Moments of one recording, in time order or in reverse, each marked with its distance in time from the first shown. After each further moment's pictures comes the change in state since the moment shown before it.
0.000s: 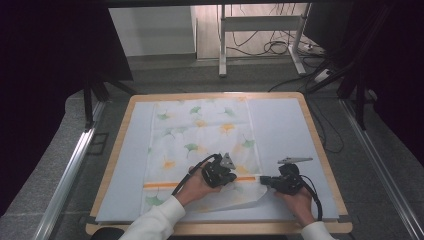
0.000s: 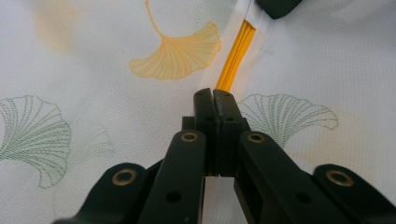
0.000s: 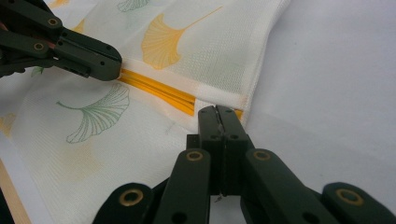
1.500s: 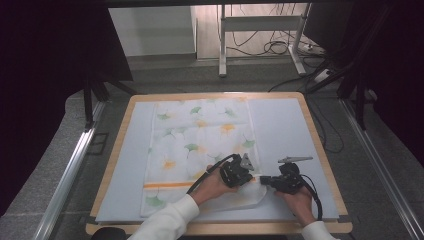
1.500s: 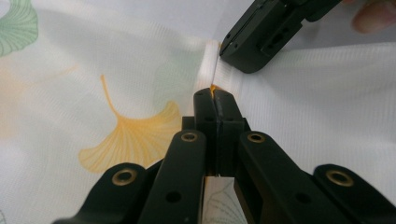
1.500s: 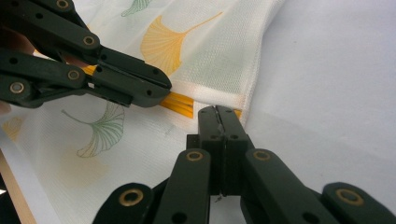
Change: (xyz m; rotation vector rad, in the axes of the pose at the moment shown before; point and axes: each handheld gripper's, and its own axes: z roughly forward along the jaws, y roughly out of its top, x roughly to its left) left arm -0.017 0.036 0.028 -0.001 -0.015 0.059; right arm -0.002 0.002 0.000 0.010 0.010 0.018
